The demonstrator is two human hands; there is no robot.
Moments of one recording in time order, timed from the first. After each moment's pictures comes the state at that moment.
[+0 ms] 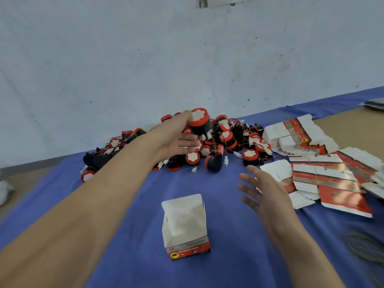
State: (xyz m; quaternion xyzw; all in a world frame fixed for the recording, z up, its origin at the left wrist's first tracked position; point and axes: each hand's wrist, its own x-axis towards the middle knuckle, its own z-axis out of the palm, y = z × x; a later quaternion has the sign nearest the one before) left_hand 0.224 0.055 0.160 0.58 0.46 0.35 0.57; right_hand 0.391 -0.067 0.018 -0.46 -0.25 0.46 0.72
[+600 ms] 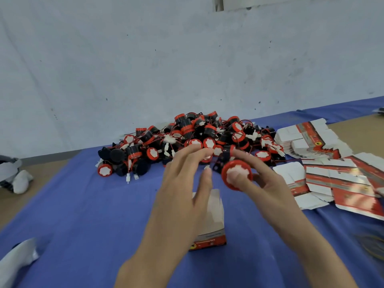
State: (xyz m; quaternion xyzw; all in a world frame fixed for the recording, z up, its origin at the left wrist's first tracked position) left_hand 0.171 -0.092 0.087 0.80 0.38 0.46 0.05; right_hand 0.353 -0.096 0.052 -0.43 -0.58 0.29 0.63
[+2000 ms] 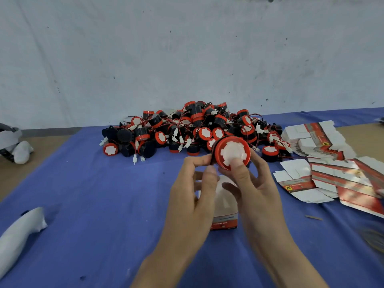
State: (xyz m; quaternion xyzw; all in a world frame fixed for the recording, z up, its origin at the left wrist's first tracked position) left_hand 0.151 -0.112 0.058 0.66 0.34 0.59 0.31; right_hand 0.268 -0.116 0.050 -0.36 -0.43 0.41 0.72
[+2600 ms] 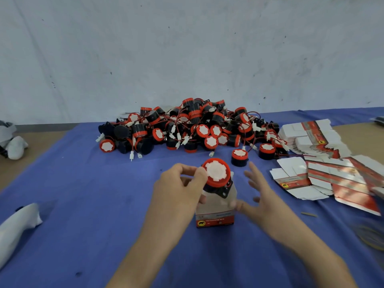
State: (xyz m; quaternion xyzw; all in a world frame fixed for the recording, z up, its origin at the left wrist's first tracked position) left_hand 0.135 -0.101 0.069 0.61 0.52 0.47 0.38; right_hand 0.338 -0.107 0.008 -0.57 -0.62 0.32 0.42
